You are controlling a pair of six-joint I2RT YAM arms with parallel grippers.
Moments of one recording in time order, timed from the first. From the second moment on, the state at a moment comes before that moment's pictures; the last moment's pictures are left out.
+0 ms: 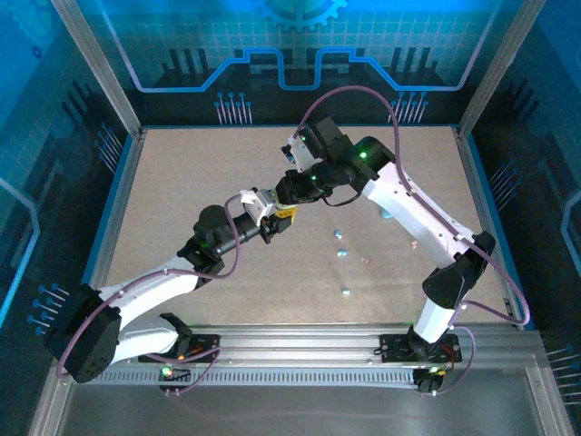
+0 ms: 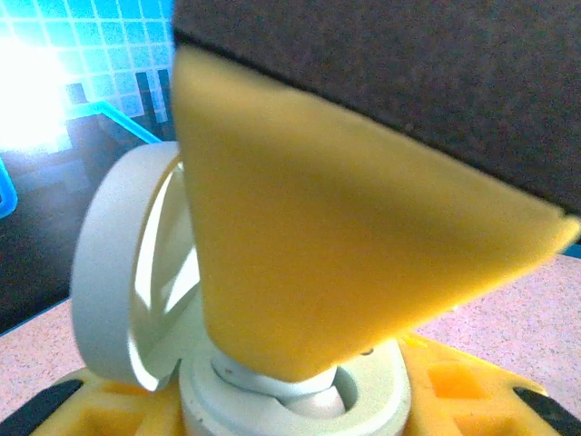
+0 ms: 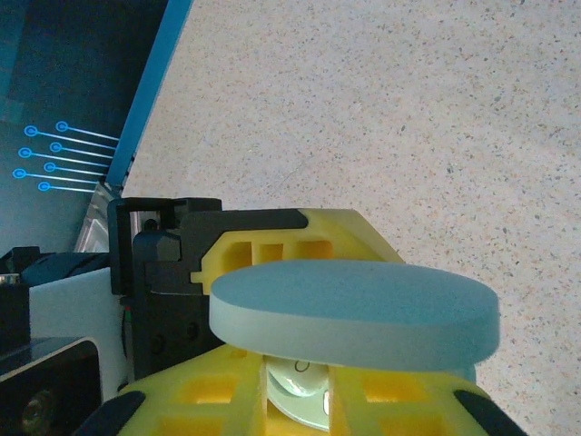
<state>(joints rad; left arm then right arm) -0.59 1.18 0.55 0.65 0.31 0.05 0.73 1.73 1.95 -1.15 -0.37 0.46</state>
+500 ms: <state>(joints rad) -0.59 1.18 0.55 0.66 0.30 0.05 0.73 1.71 1.94 -1.15 -0.37 0.52</state>
